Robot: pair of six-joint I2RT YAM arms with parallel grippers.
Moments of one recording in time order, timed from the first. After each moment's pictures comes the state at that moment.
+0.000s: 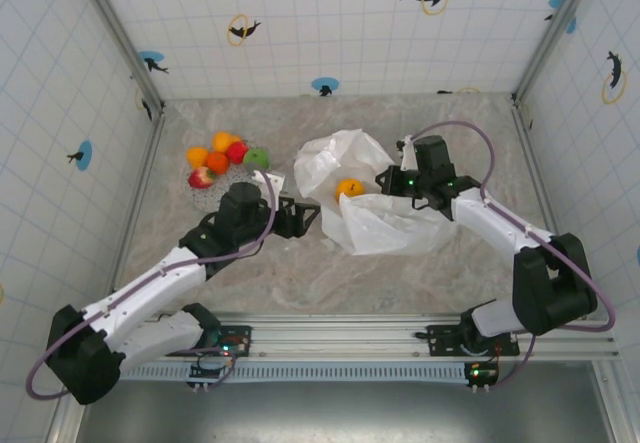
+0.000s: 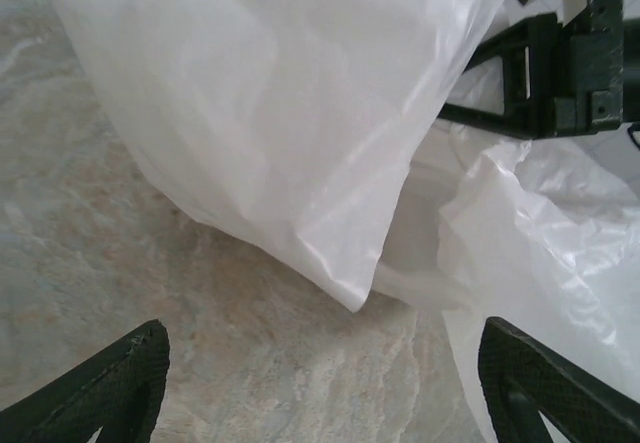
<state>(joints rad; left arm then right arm) -0.68 0.98 0.67 -0.16 0.21 -0.40 0.41 1.42 0.90 -0.18 -0.38 0.49</state>
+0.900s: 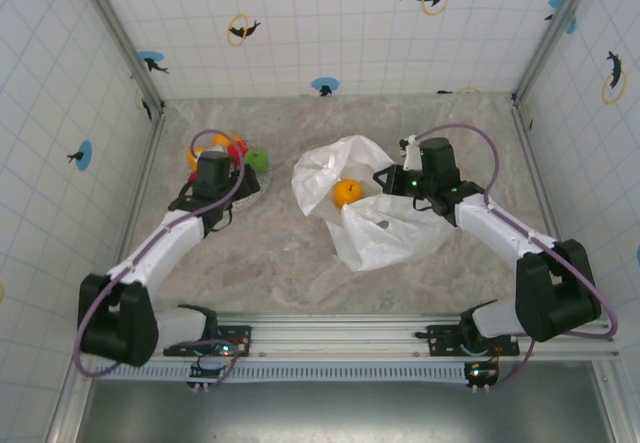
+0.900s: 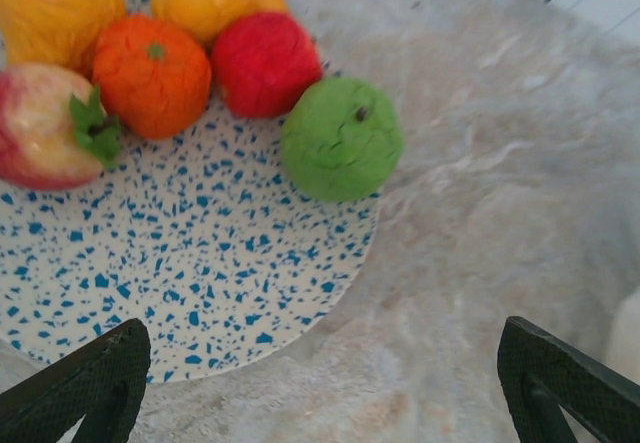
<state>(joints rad) -0.27 1.28 0.79 -0.25 -0.11 -0.50 0.39 1.39 0.85 -0.07 -0.46 0.53</state>
